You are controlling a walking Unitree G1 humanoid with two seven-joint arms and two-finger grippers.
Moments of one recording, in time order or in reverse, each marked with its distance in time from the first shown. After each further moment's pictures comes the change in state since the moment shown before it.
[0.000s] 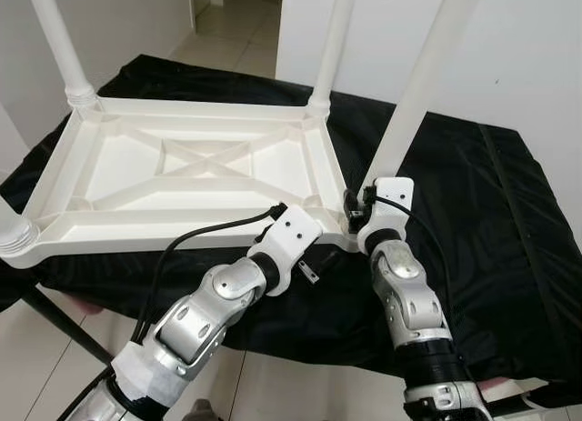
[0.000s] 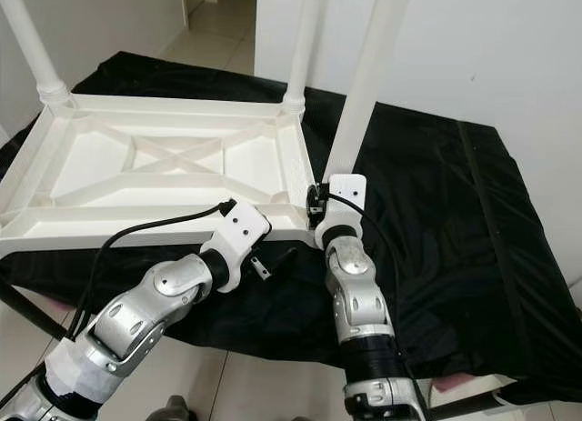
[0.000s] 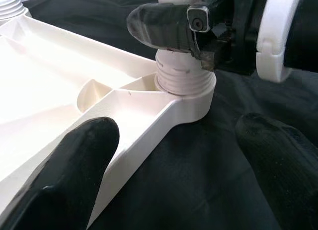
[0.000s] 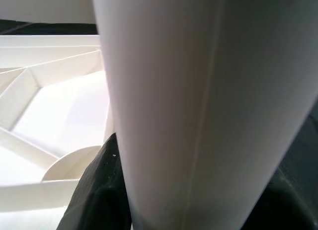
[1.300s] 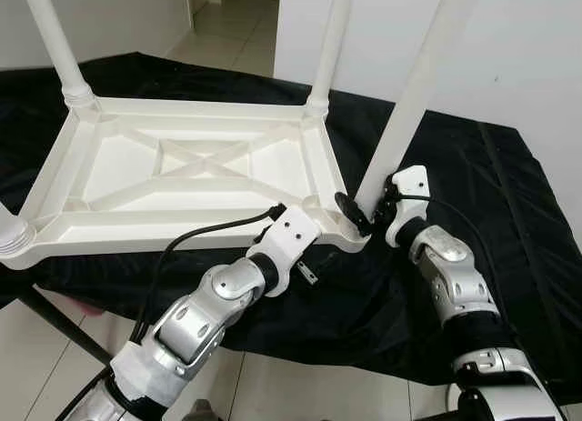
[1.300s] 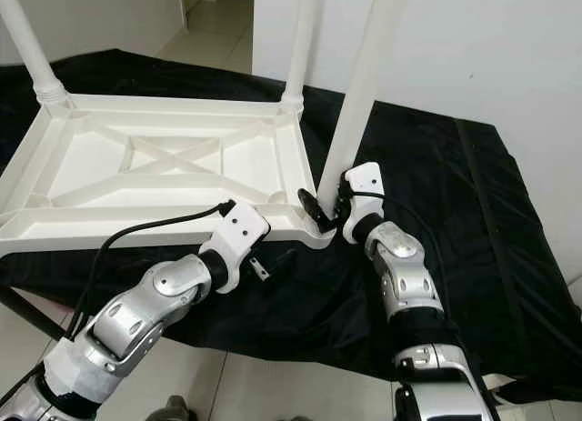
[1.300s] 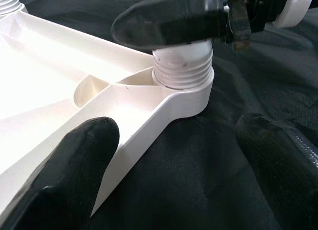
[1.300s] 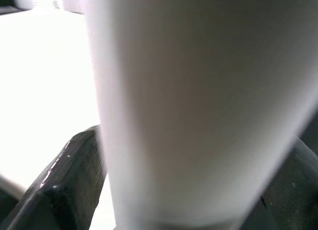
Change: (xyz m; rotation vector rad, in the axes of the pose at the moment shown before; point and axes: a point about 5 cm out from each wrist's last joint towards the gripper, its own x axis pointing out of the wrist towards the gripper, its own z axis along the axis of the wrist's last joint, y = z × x) left arm -0.001 0.000 -0.002 0.004 0.013 -0.001; right arm 0.025 -0.041 0.007 -0.143 -0.050 0.618
